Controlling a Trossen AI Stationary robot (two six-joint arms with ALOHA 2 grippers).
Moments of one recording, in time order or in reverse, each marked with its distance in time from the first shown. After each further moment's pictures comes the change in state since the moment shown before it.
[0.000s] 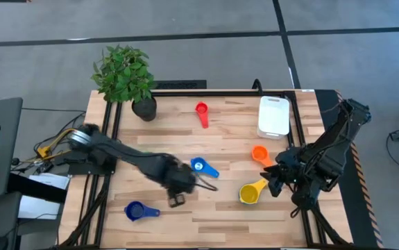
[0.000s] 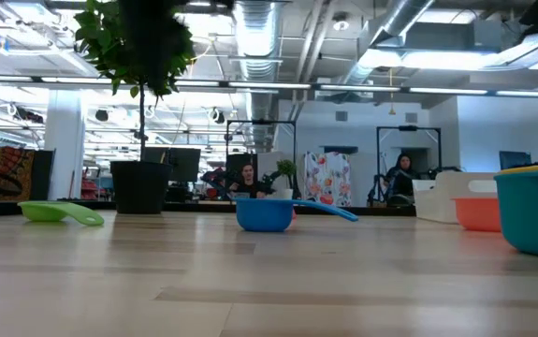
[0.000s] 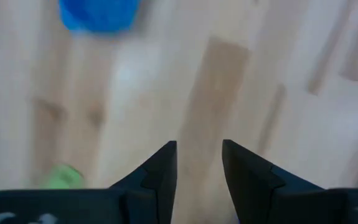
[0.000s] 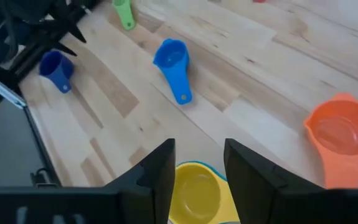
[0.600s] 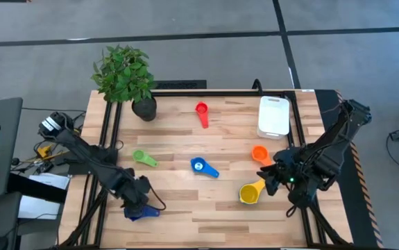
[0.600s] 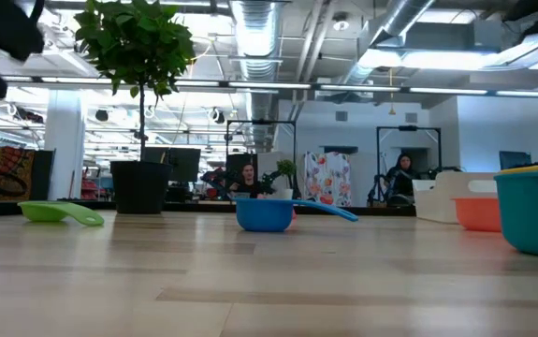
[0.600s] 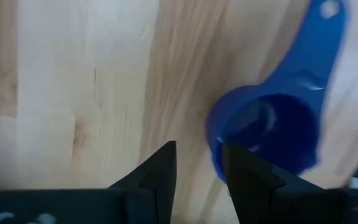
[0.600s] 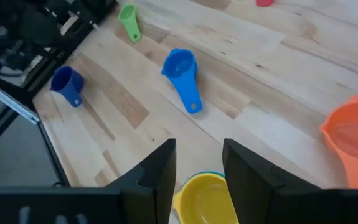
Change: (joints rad) left arm -0.318 -0.390 -0.637 0.159 0.120 -0.327; right arm -0.049 0.005 0.000 0.073 0.016 -0.008
